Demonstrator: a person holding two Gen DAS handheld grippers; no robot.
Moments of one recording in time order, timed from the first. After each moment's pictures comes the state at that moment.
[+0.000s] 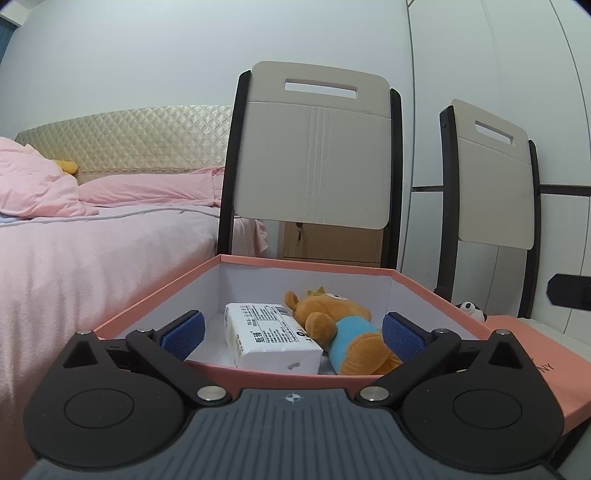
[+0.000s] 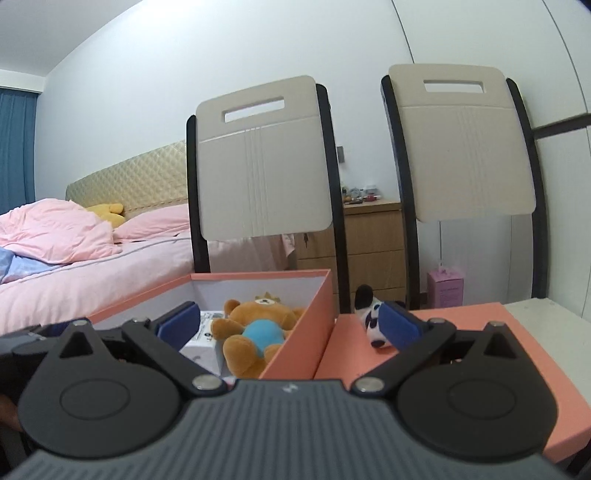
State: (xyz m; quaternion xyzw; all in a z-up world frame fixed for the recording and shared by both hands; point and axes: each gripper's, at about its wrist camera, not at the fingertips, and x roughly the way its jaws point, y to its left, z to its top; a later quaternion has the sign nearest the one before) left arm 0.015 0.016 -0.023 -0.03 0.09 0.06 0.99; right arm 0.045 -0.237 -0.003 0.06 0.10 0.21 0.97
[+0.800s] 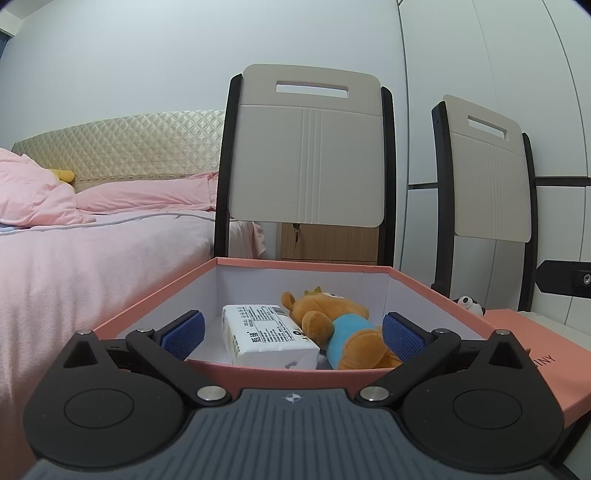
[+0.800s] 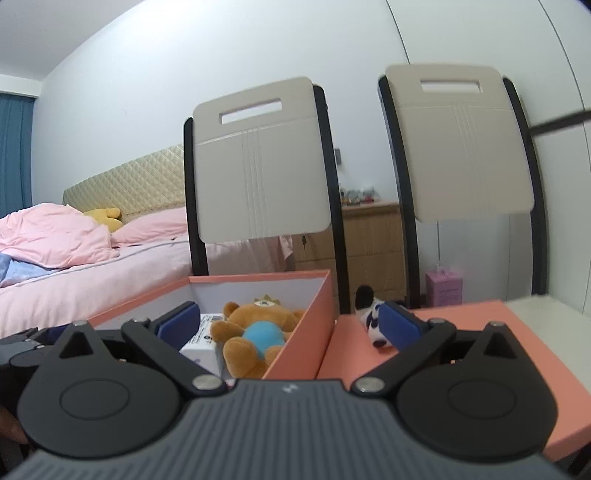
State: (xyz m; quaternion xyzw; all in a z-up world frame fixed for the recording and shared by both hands) left arm 0.015 0.012 -0.025 -0.02 0.09 0.06 0.99; right arm 0.045 -0.234 -0.005 0.07 0.10 0.21 0.97
